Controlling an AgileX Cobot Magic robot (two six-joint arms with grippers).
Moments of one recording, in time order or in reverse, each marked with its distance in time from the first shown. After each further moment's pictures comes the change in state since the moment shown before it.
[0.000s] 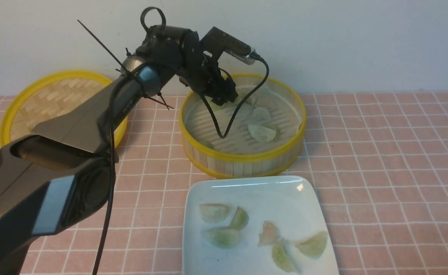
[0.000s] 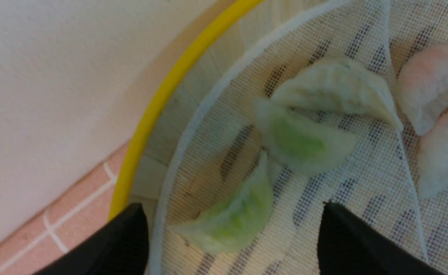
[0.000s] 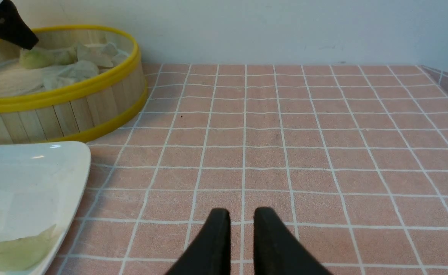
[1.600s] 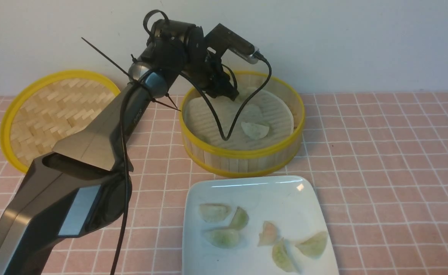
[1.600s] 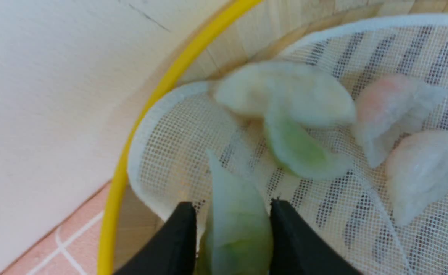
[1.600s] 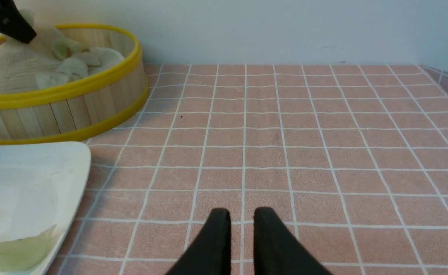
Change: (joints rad) right arm 0.000 0.000 0.000 0.000 0.000 0.002; left arm -0.005 0.150 -0.324 0.023 0.220 0.023
